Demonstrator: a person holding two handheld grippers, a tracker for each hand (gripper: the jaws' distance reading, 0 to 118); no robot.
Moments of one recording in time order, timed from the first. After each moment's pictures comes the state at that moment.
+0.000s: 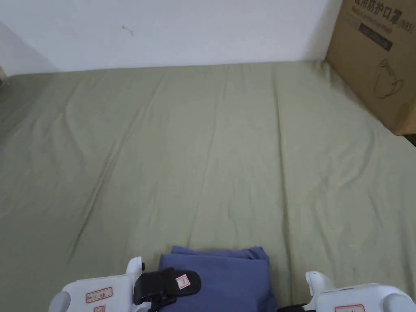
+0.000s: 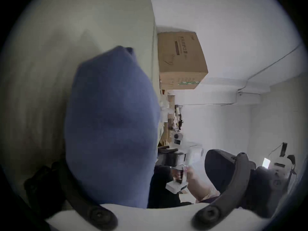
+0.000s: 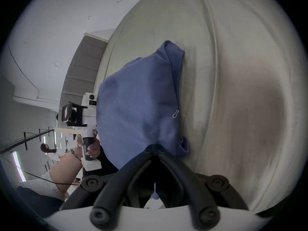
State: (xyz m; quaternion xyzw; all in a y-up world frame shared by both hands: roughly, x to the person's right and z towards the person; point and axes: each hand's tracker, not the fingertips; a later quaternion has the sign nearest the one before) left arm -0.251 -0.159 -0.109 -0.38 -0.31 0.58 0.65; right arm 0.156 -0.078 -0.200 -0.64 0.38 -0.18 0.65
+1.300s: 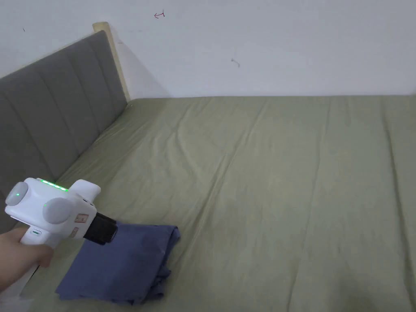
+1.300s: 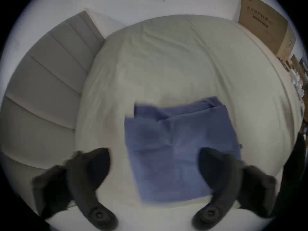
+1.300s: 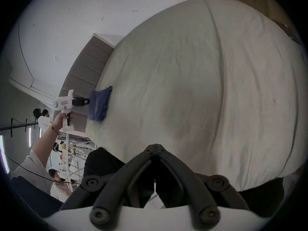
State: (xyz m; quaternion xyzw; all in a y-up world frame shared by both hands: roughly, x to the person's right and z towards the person) left arm -0.522 0.052 -0.047 -0.51 0.19 -0.06 0.84; right arm 0.135 0.020 -0.176 -0.57 0.38 -0.11 0.72
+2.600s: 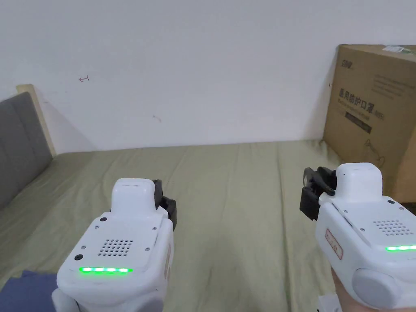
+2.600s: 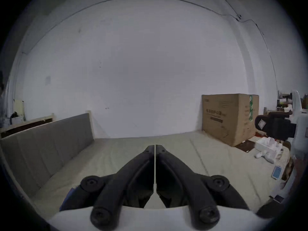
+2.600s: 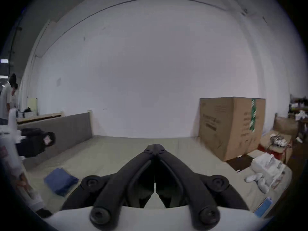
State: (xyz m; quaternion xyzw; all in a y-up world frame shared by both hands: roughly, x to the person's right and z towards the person) left arm -0.140 0.171 -0.040 -0.03 0.17 -0.02 0.98; right arm 0.129 0.183 -0.147 -0.01 0.21 -0.02 0.98
